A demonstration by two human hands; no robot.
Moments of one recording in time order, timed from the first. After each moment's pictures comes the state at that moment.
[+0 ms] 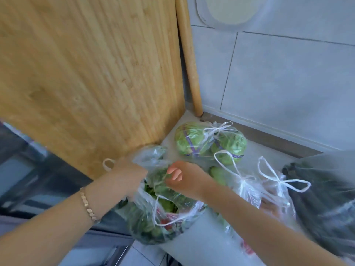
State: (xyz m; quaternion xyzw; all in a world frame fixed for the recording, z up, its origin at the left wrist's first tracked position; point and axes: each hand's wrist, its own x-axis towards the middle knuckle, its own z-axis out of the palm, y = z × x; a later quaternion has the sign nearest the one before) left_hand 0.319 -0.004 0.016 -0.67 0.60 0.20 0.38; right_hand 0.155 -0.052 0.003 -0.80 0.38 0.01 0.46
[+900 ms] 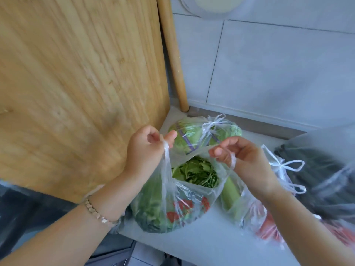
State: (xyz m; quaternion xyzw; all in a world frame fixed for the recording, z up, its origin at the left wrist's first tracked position) left_hand 0.328 -0.042 0.026 -0.67 0.42 0.34 -0.51; right_hand 0.128 -0.054 0.039 -0.52 0.45 -0.40 0.61
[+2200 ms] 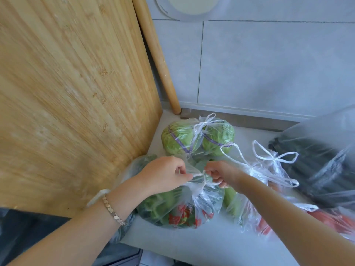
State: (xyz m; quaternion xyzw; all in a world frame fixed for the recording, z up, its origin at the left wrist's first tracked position) left_hand 0.305 -0.051 0.009 -0.60 0.73 0.32 -0.02; right_hand 0.118 -0.090 -0.044 -0.43 0.59 -0.11 0.67
